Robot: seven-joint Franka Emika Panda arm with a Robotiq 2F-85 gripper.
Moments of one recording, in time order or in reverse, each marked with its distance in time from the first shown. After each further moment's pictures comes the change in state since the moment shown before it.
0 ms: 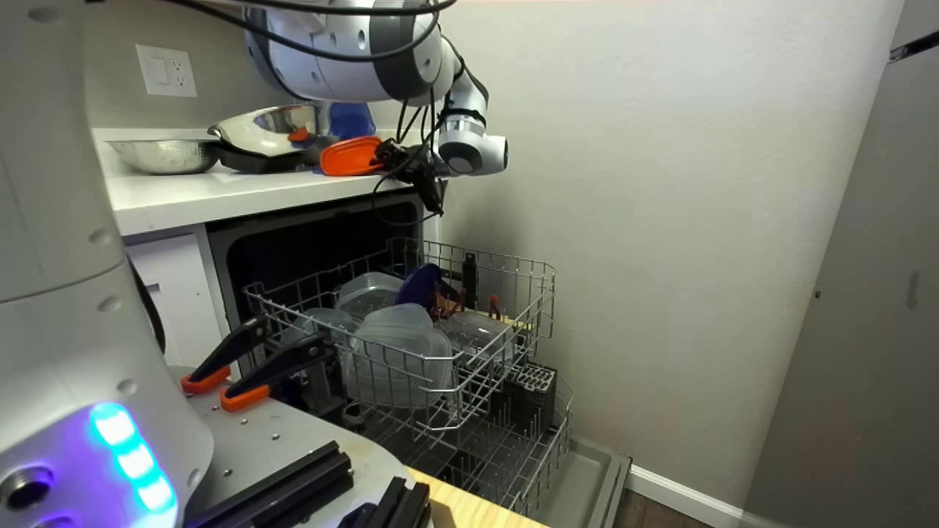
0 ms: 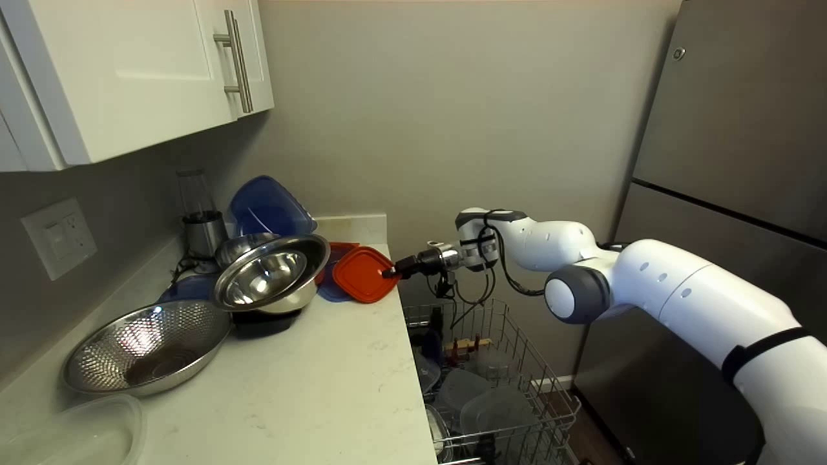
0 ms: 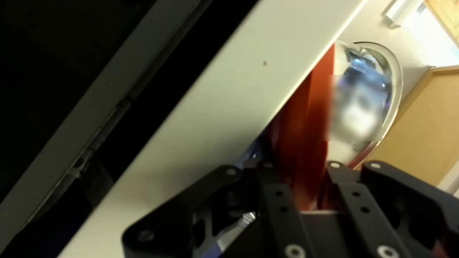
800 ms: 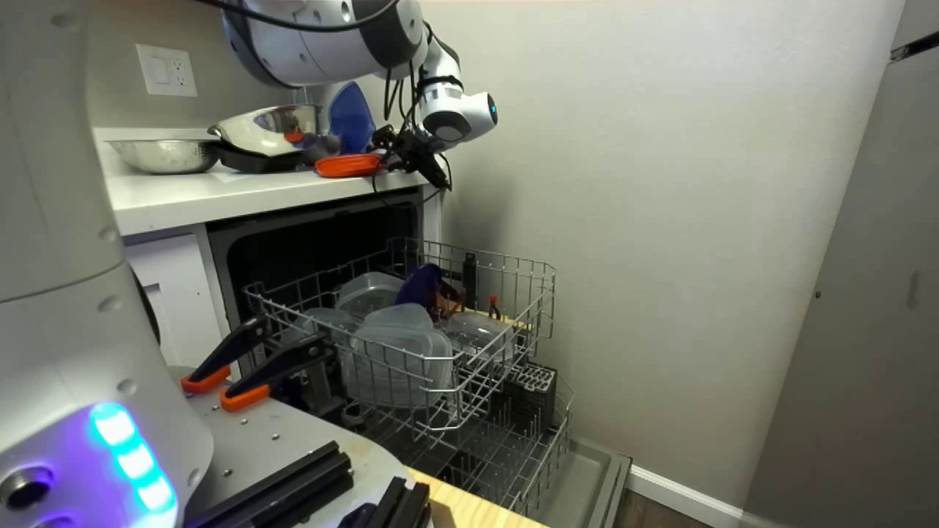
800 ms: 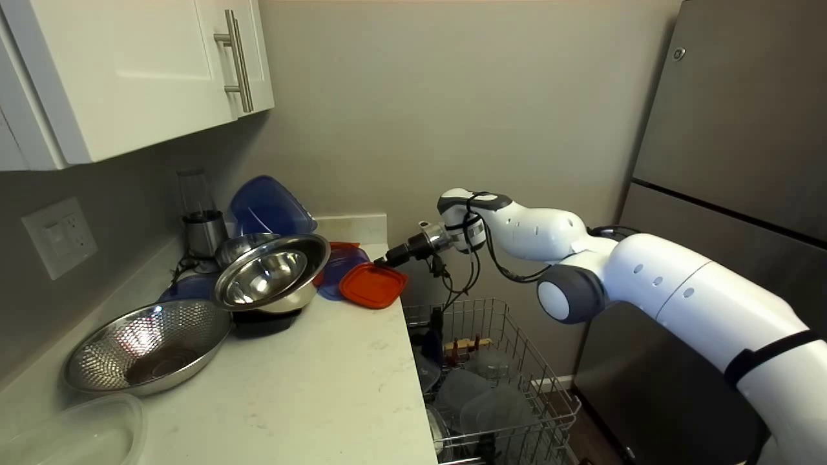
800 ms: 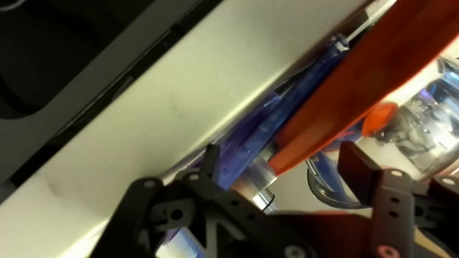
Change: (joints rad) arm 0.118 -0.068 -0.172 0.030 -0.029 0.207 0.014
